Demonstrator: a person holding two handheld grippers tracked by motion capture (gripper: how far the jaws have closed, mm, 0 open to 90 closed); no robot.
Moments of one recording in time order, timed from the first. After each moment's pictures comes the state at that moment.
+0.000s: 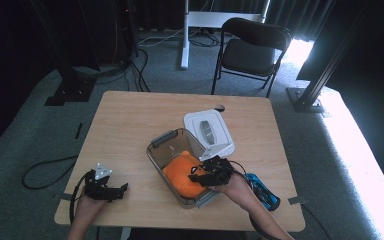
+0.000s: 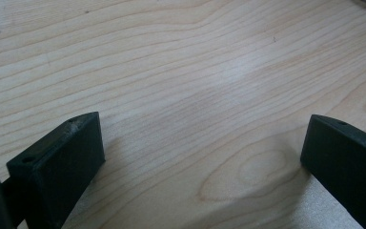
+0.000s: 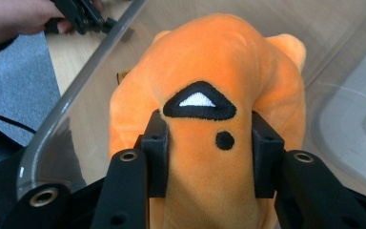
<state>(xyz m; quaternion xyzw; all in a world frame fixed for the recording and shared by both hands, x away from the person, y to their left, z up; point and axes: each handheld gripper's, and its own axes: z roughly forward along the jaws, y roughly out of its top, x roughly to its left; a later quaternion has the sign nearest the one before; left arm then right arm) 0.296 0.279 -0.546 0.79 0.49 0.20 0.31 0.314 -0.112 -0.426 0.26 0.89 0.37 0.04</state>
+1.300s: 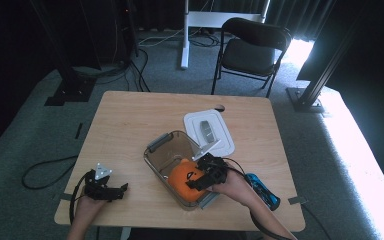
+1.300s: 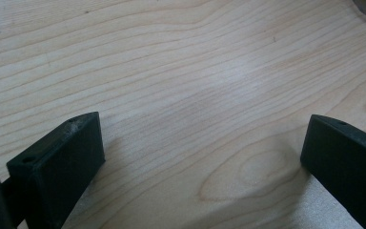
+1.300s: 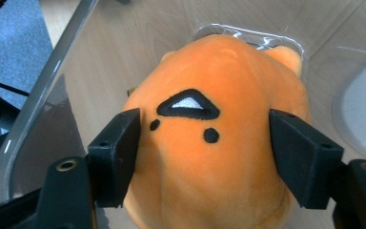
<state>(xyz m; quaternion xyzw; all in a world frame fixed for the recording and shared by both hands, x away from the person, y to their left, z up) 0.296 0.279 -0.547 0.79 0.49 0.20 0.31 0.325 -0.100 -0.430 0.25 0.92 0.31 0.00</state>
